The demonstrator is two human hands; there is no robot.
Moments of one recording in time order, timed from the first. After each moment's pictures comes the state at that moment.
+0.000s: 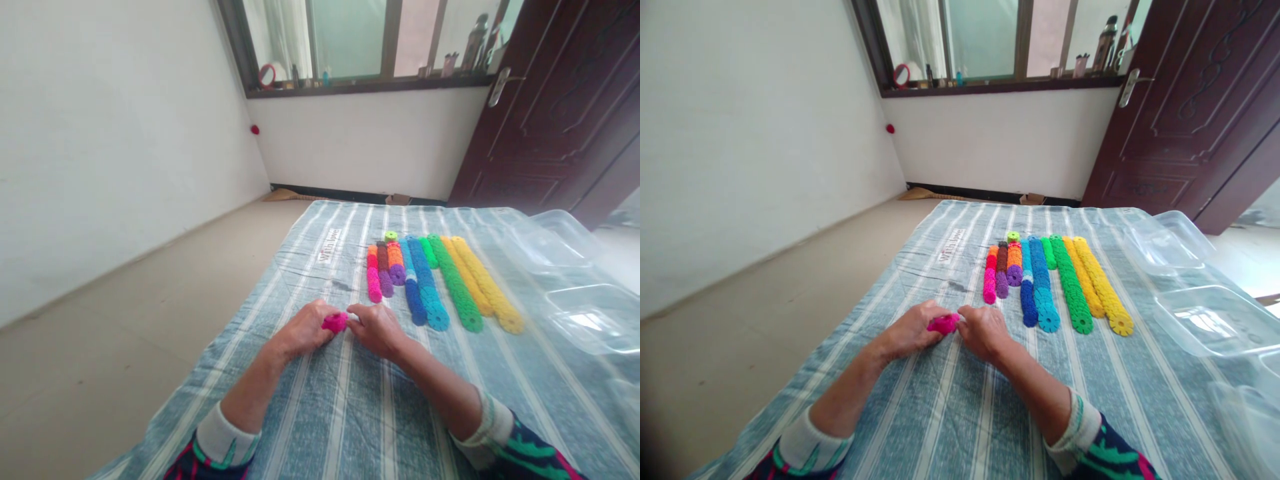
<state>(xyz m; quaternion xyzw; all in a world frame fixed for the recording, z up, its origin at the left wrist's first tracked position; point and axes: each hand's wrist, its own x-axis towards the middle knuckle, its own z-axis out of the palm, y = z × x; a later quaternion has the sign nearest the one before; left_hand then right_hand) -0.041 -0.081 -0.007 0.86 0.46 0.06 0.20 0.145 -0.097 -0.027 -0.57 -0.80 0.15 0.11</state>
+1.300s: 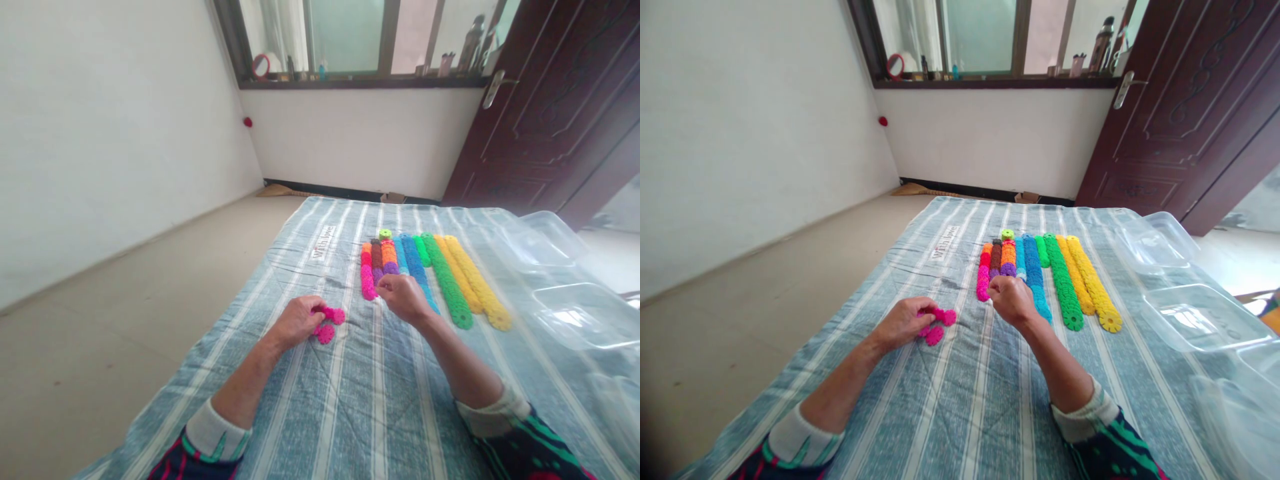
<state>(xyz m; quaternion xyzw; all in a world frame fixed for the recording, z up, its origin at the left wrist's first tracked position) -0.044 -0.069 -0.029 0.76 0.53 0.23 0.31 0.210 -0.058 -0.019 -0.63 -0.72 0.14 0.23</state>
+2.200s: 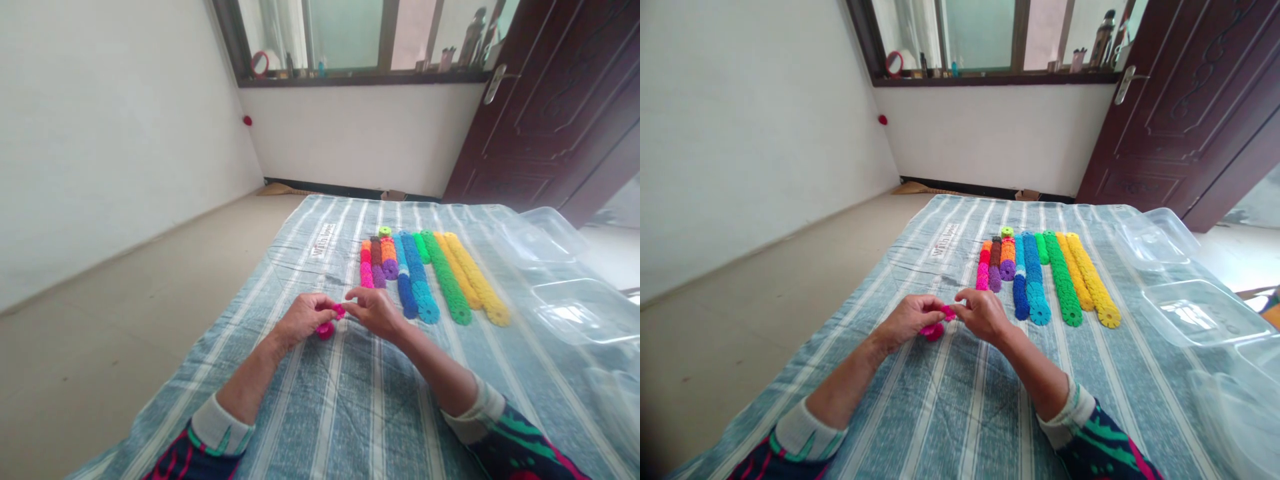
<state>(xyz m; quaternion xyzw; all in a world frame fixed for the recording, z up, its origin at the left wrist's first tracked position) -0.022 -0.086 -0.015 0.61 0.51 0.31 0.51 0.164 -0.077 -0.040 -0.51 -0.75 0.26 0.33</state>
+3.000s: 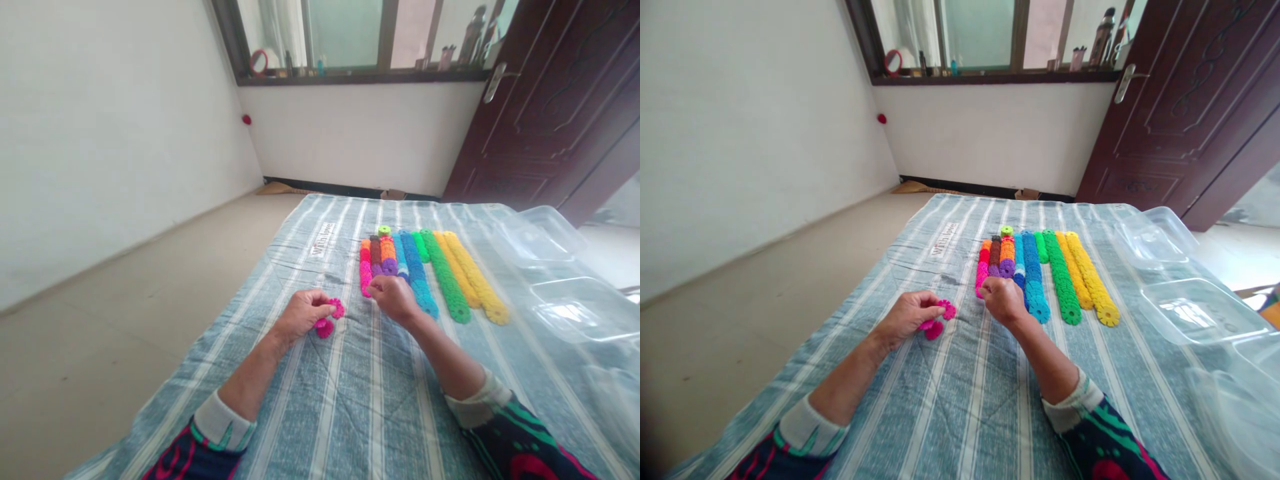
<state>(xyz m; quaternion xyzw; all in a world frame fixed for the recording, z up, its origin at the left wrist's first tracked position) -0.021 -0.082 -0.021 0.56 0.55 0.34 0.52 0.197 -0.058 -0.036 -0.64 -0.73 0.13 0.21</state>
